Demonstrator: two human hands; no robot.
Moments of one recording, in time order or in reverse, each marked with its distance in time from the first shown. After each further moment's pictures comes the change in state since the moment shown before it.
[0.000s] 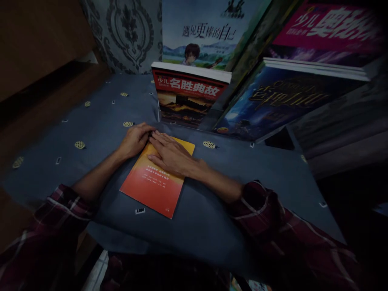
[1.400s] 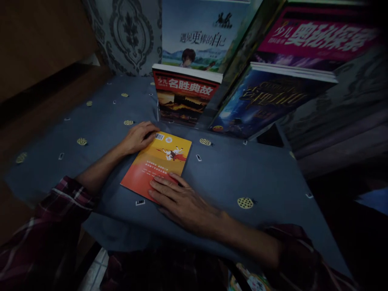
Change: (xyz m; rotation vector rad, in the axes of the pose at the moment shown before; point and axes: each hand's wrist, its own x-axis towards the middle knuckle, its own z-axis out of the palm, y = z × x) left_hand 0.001 0.003 -0.003 0.140 -0.130 0.151; right_hand -0.120 -0.074 -0.002 0.017 -0.103 -0.202
